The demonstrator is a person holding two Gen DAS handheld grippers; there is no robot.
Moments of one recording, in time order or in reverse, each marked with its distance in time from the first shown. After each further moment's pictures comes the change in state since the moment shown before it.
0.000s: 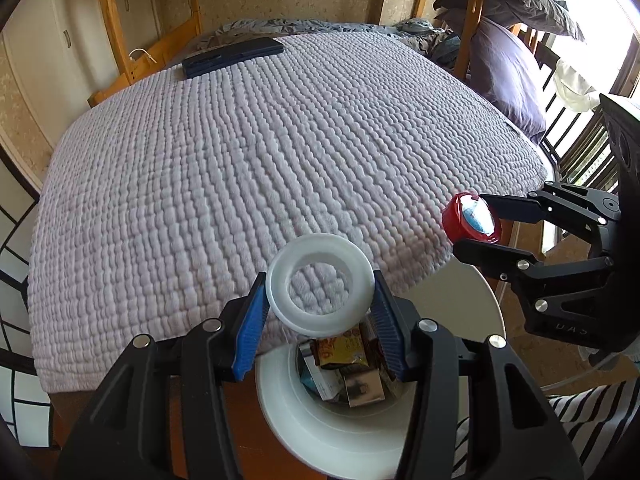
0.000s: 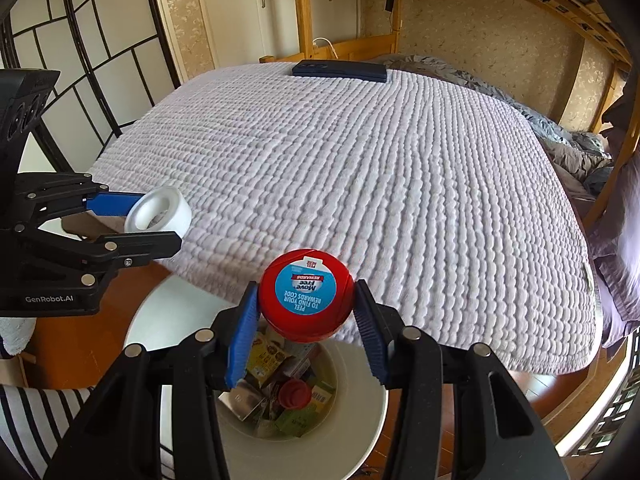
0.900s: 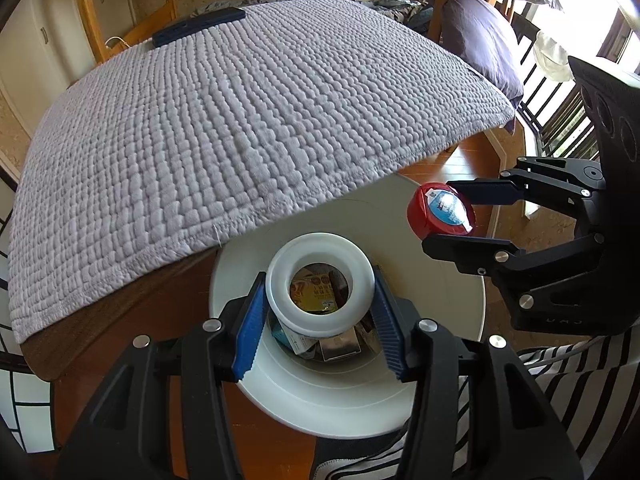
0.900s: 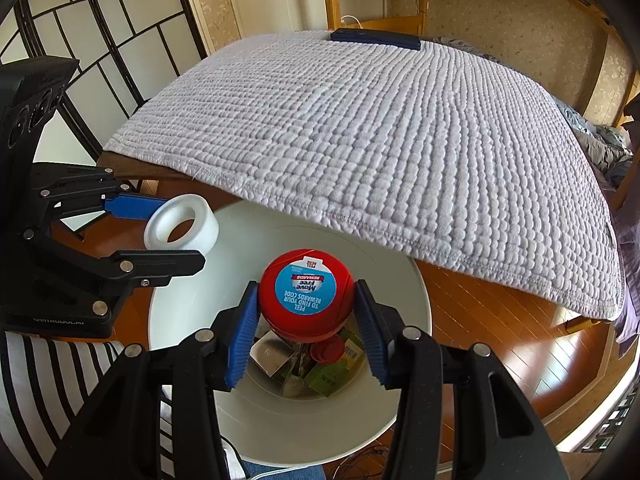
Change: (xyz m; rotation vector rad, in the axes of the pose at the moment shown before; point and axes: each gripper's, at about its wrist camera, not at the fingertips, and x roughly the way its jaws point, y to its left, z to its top) left arm 0.001 -0.032 -0.045 0.055 0.084 -0.058; right arm -0.009 0.027 -0.046 -0.032 0.086 0.083
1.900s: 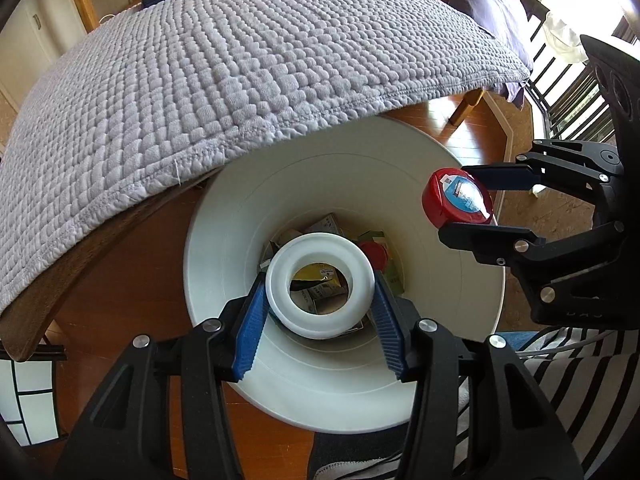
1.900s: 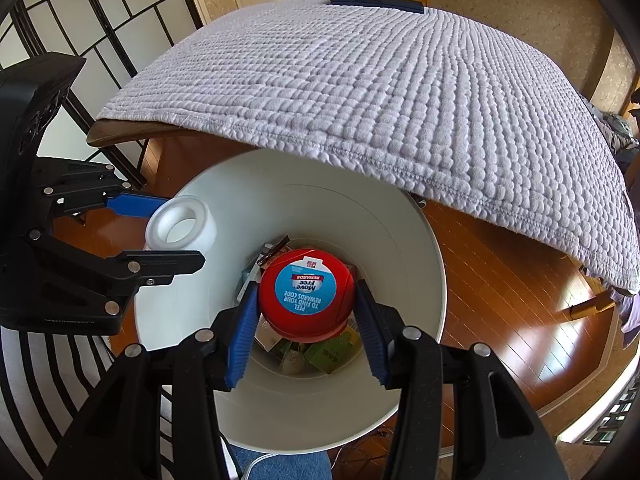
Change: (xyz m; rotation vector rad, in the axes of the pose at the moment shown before) left arm 0.037 -0.010 -0.021 -0.005 0.100 0.012; right arm 0.029 -0.009 -0.022 0.004 0.078 0.014
